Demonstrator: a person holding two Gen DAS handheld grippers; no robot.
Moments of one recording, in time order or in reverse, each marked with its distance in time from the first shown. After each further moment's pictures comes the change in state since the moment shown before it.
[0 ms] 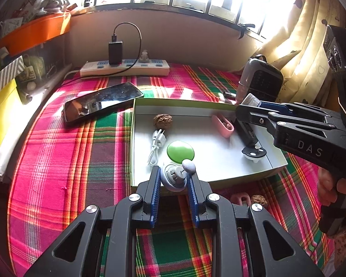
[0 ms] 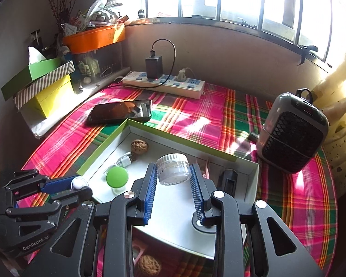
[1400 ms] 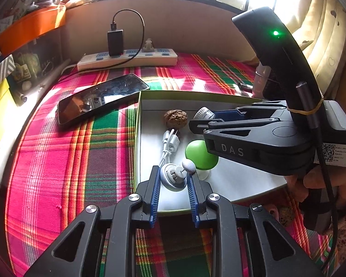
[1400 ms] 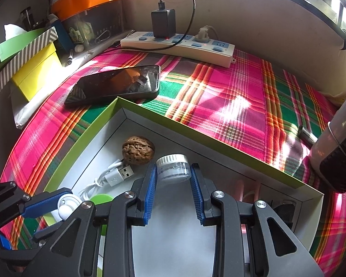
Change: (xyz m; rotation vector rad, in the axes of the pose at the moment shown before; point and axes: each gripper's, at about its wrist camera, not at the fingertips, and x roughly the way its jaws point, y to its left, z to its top) left arm 0.041 0.008 0.008 0.029 0.052 0.048; right arm 0.102 0.009 0.016 -0.022 0.206 0.070
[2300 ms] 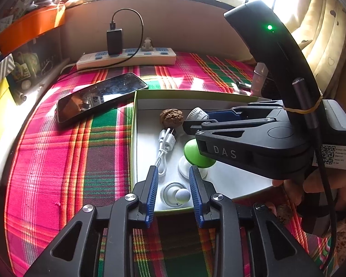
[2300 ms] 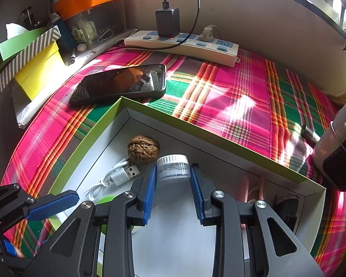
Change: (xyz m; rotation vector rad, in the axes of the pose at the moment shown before) left arm -0.002 0.000 -0.003 -0.003 0.004 -0.009; right arm -0.001 0.007 -0.001 0.001 0.003 0.013
